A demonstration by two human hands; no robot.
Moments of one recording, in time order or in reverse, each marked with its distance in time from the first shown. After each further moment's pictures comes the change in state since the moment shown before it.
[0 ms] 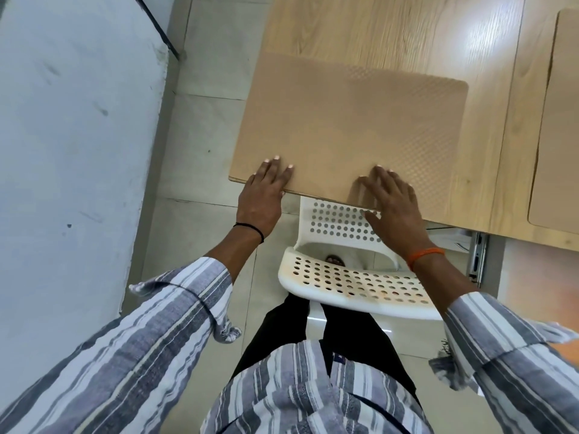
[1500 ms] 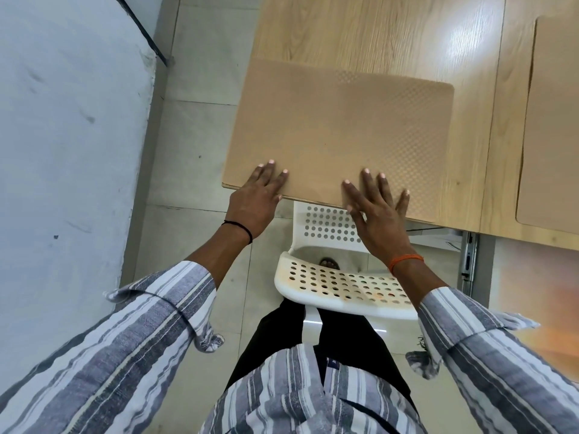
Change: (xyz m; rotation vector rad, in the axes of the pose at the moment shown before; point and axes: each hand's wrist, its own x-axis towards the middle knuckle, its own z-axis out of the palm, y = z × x) left_hand 0.004 -0.003 -0.023 0.000 -0.076 0.044; right_hand 0.001 -0.008 0.024 -0.005 -0.001 0.061
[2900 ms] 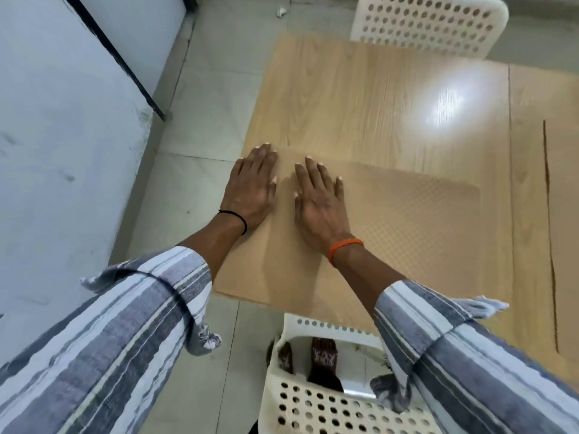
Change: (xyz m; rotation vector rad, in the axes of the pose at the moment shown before) left_hand 0.213 -0.052 -0.027 -0.111 0.312 0.046; right_hand 0.225 -0.094 -0.033 0.058 0.096 -0.083
